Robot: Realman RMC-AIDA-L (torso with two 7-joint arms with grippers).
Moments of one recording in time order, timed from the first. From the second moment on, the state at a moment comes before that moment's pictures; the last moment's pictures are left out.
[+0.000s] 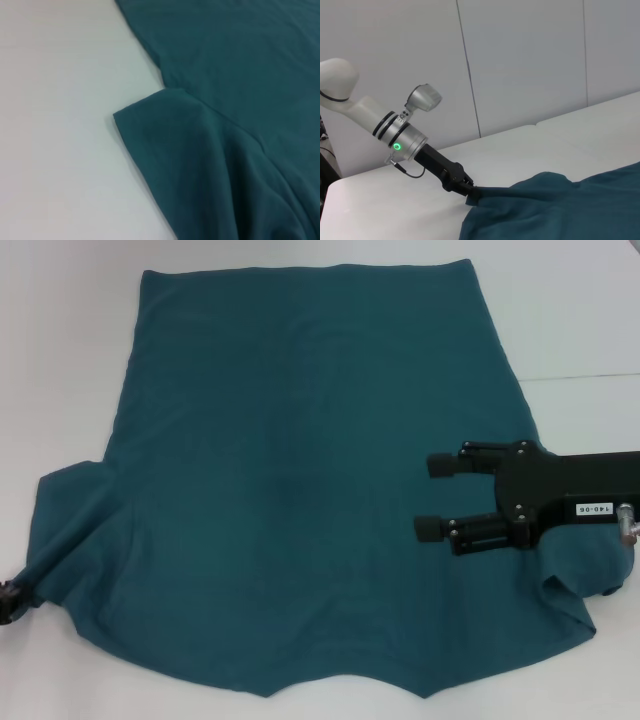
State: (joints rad) left arm -0.44 -2.12 0.55 0.92 2.45 1.16 -1.86; right arm 0.54 2.09 -0.68 -0.99 -2.00 -1.75 1.57
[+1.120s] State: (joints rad) left arm -0.52 -2.12 0.56 1.09 2.45 1.32 -1.99; right arm 0.50 2.09 -0.67 -0.95 -1.94 -1.71 1.53
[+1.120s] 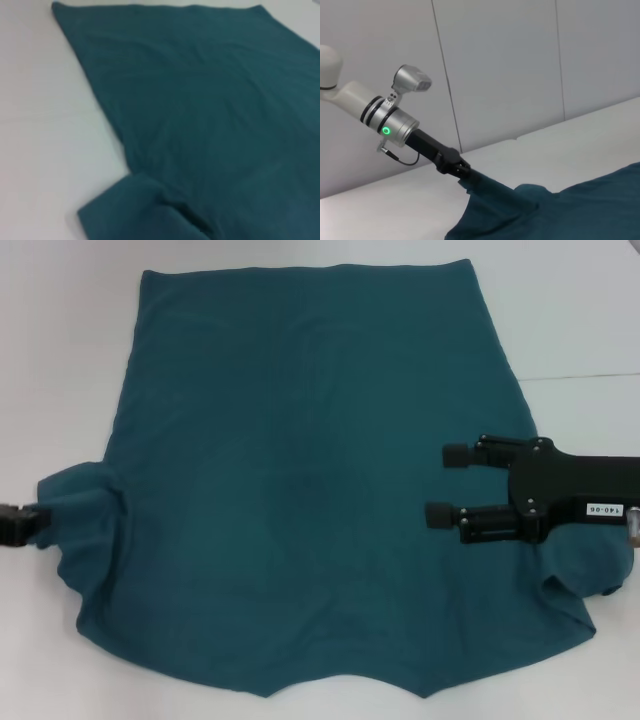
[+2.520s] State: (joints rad) left arm -0.69 -2.17 1.01 0.85 2.35 1.04 -2.22; right arm 0.48 2.09 -0.64 -0.87 -1.92 -1.69 1.46
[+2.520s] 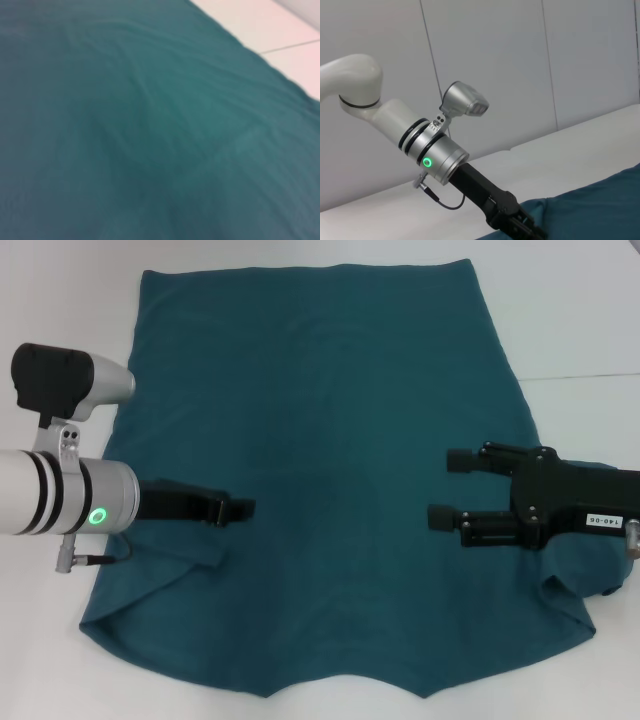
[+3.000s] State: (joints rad) left arm -0.65 -2.14 0.99 0.95 2.42 1.00 -2.30; right arm 0.49 2.09 -0.64 -0.87 -1.92 -1.68 1.46
